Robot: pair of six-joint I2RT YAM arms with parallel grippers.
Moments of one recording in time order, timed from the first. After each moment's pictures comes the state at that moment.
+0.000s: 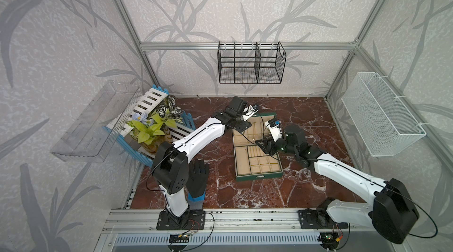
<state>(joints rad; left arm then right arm) -0.61 1.78 1.52 -0.51 -0.09 0.50 0.59 1.24 0.75 0.00 -0.29 0.24</state>
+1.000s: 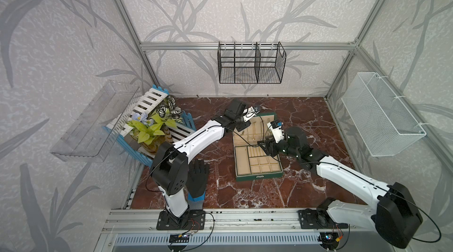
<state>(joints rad) -0.61 1.74 1.40 -0.35 -0.09 0.61 0.59 1.19 0.71 0.00 -0.24 0.24</state>
